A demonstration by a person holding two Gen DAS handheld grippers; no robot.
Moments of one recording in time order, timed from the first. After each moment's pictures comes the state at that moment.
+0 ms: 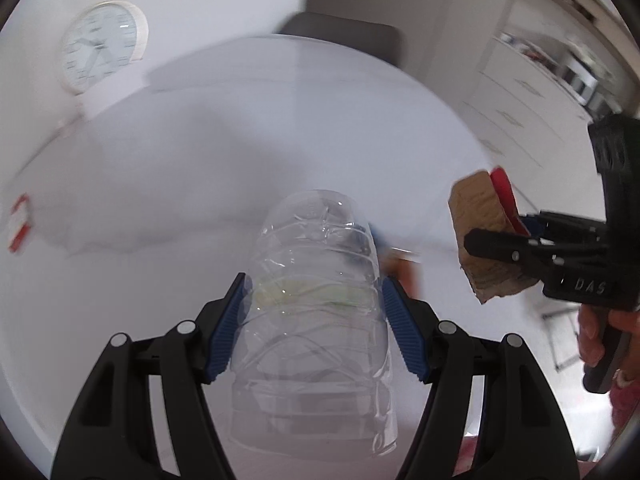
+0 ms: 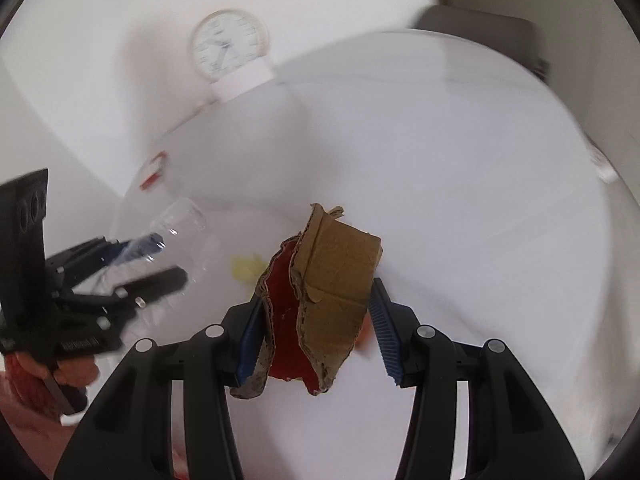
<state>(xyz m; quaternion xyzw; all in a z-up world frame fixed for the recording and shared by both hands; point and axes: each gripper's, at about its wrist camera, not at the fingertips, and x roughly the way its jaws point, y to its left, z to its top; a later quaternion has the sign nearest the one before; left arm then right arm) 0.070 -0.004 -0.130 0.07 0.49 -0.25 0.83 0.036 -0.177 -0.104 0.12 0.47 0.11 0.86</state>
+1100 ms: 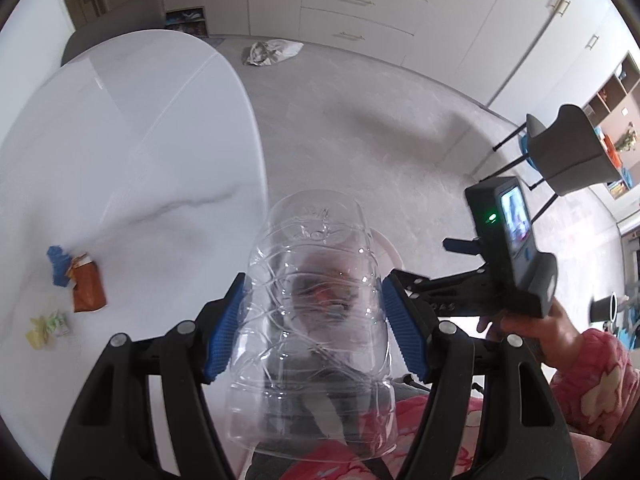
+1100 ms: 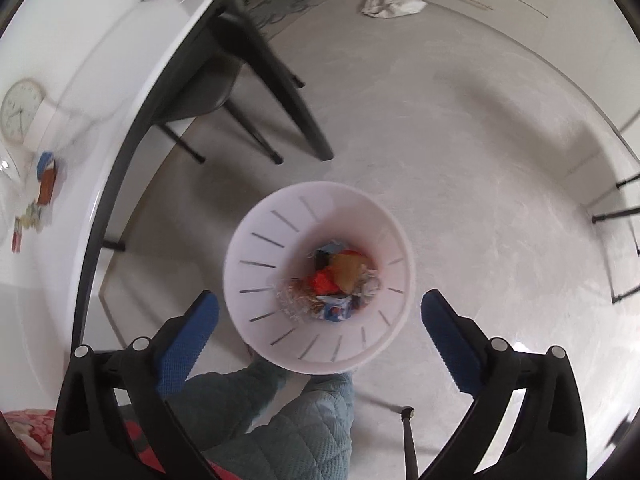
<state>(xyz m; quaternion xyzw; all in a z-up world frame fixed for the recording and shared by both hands) -0.093 -0.283 -0.166 0.23 0.52 -0.42 0.70 -0.220 -0.394 -0.268 0.27 0.55 -0.17 0.77</state>
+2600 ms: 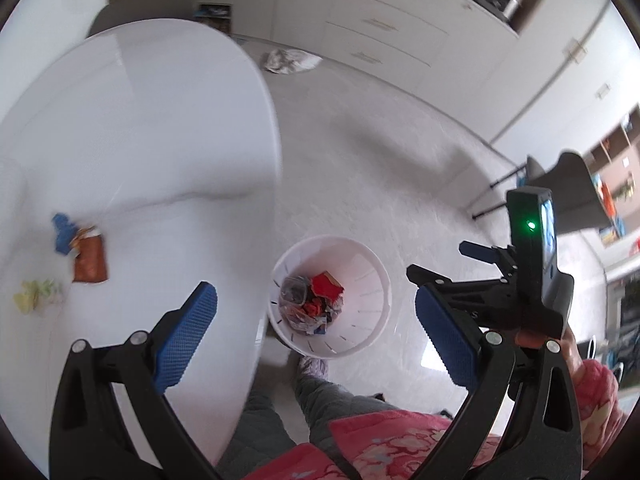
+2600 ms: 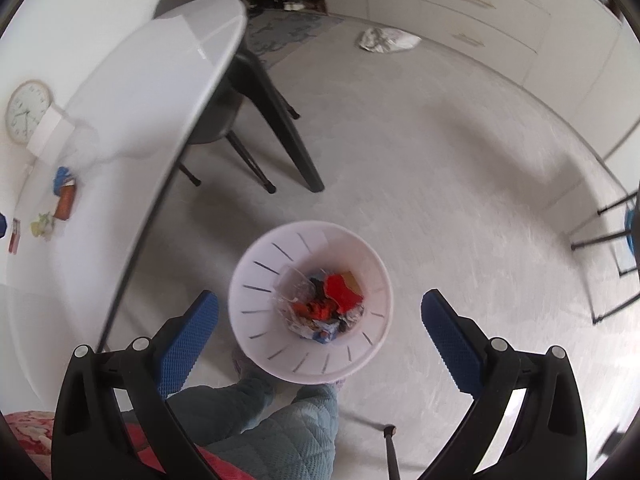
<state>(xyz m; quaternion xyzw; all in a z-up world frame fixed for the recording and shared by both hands) -0.082 -0.246 -0.137 0.15 0.53 -0.39 0.73 -0.214 -0.387 -0.211 0.22 0.52 -0.18 0.80</state>
